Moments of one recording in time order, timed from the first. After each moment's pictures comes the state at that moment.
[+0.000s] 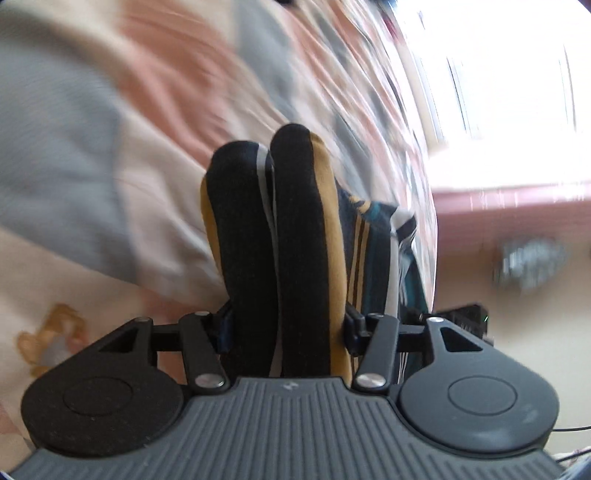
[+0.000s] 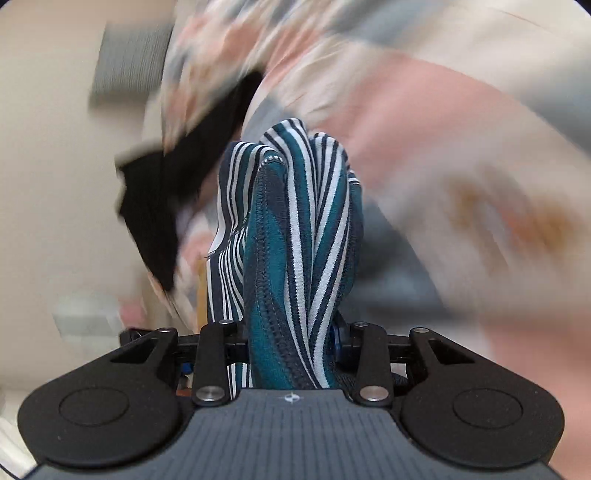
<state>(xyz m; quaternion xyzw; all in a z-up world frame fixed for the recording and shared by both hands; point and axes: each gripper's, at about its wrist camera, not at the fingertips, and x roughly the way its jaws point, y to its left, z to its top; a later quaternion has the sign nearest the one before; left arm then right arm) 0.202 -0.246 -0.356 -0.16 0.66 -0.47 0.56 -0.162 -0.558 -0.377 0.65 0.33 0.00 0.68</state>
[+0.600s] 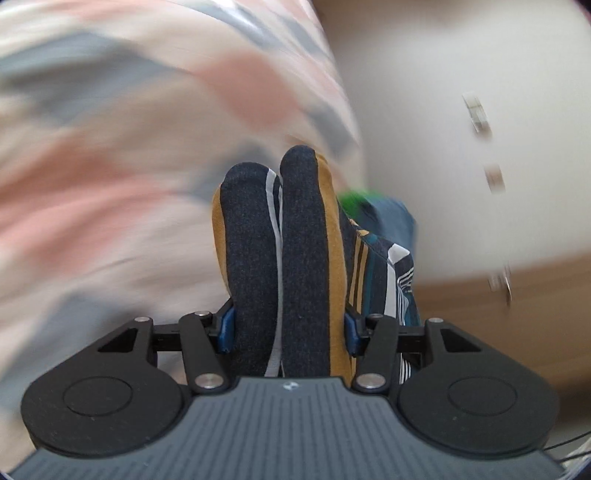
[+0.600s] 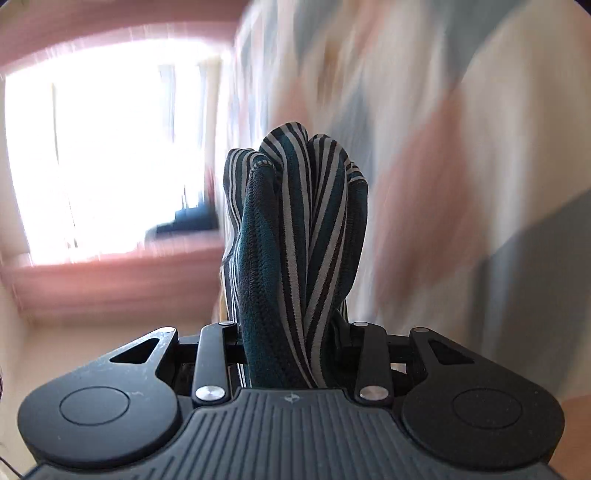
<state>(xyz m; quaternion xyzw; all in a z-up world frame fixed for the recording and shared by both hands) -0.177 -0.476 -0.285 0.16 0.62 -0.72 0.27 -0.646 -0.361 -0.314 0.71 -0.15 -0.37 0.58</state>
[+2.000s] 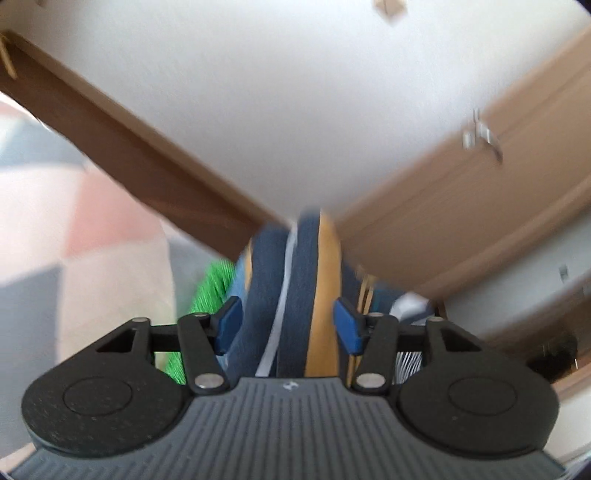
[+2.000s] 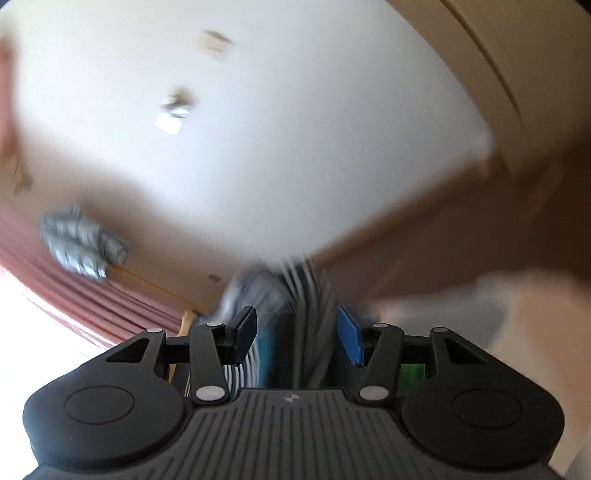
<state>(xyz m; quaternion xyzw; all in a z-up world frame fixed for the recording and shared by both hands) -0.632 -0.748 -0.249 0.28 0.40 -0.86 0.12 -0.835 -0.426 -0.247 0.38 -0.22 -0.78 0.45</state>
